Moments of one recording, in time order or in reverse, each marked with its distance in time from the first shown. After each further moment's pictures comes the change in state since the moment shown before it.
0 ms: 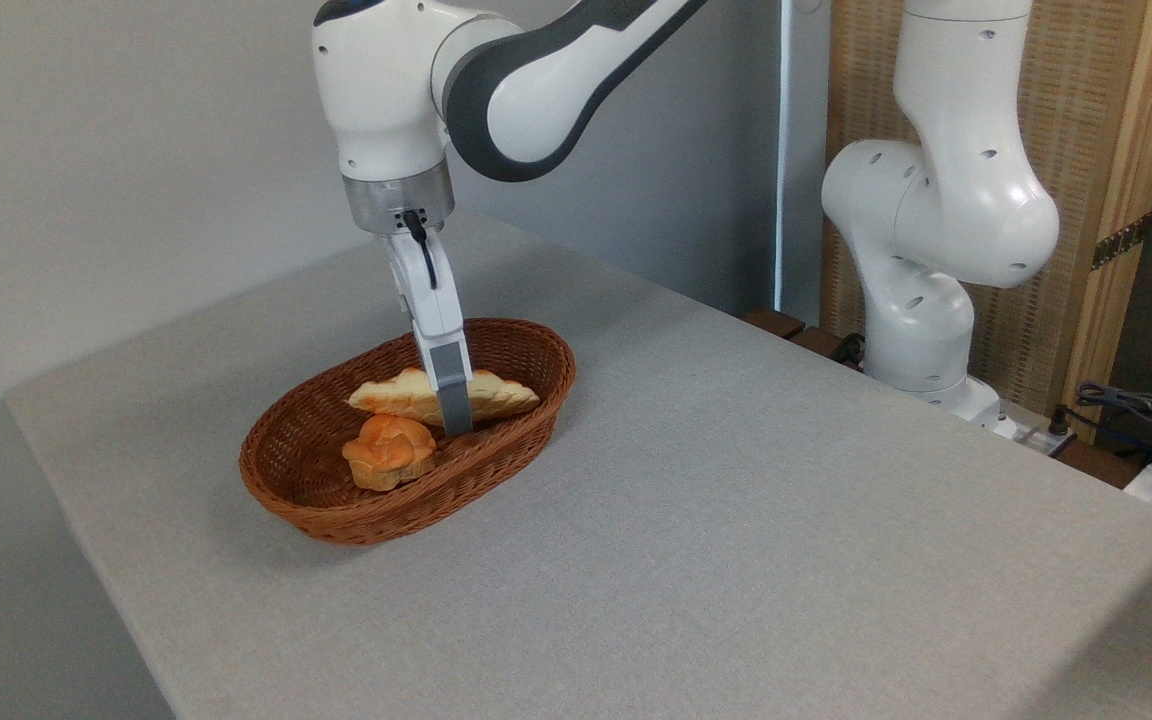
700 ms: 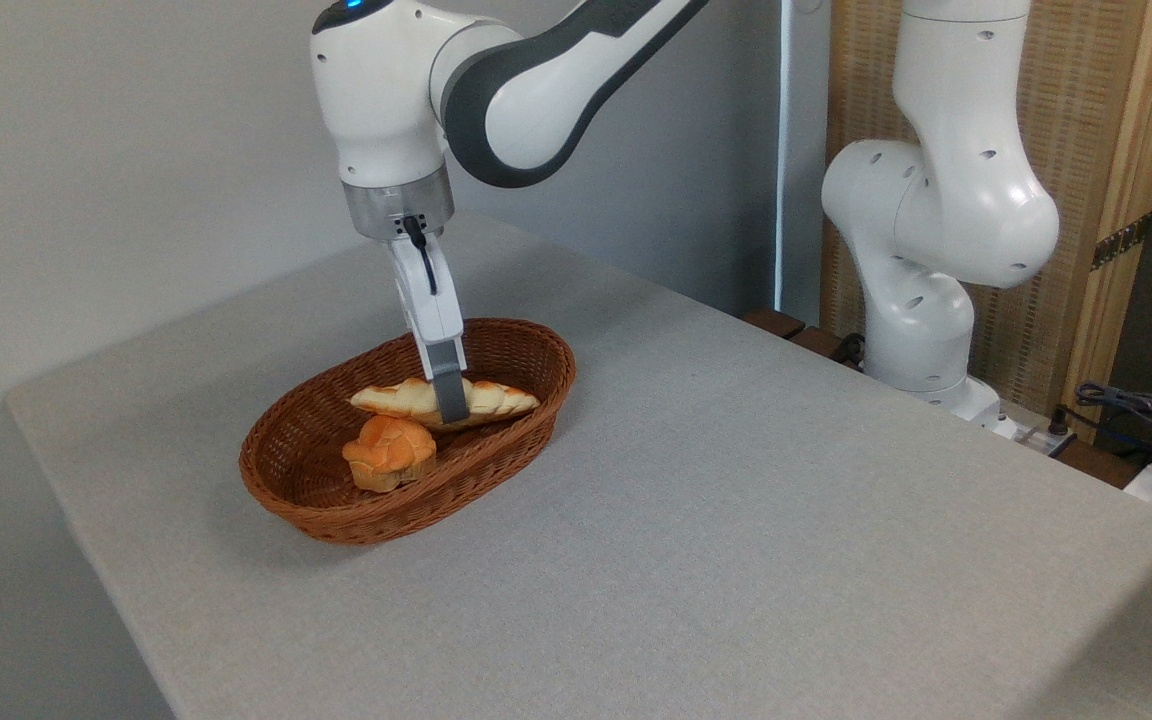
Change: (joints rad) arm 0.000 0.009 -0.002 0.000 -0.002 0.000 0.000
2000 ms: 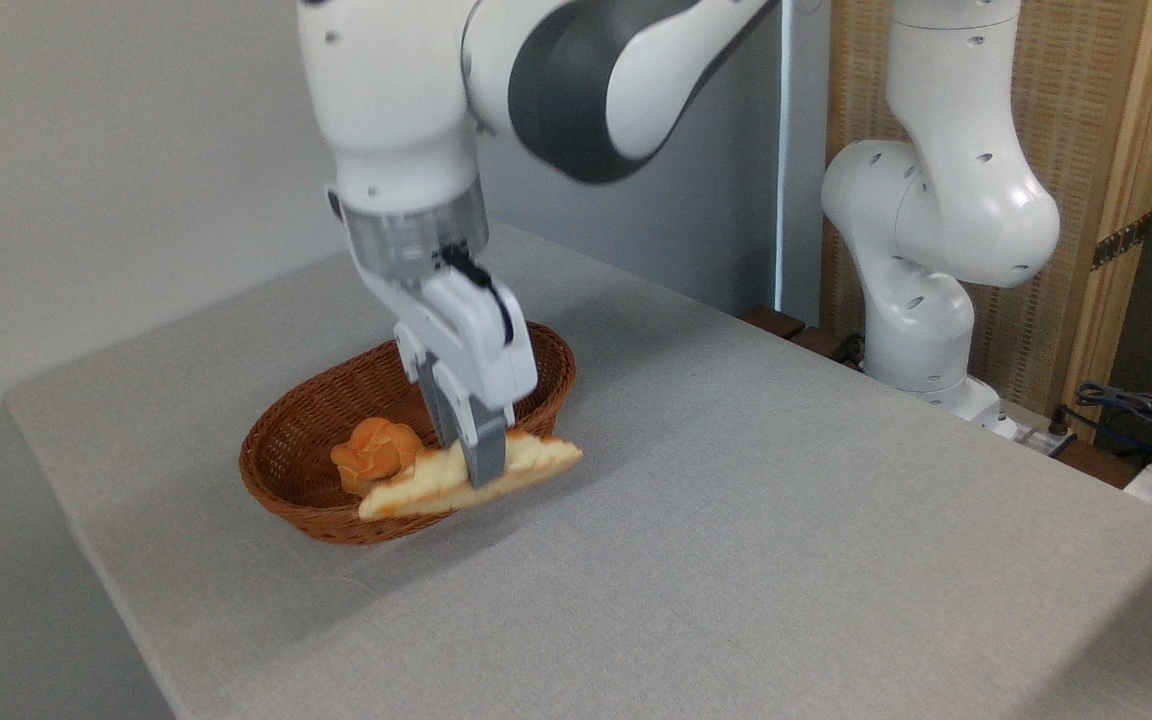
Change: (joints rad) arm 0.013 0.099 0.343 0.252 -0.041 -0.206 0.086
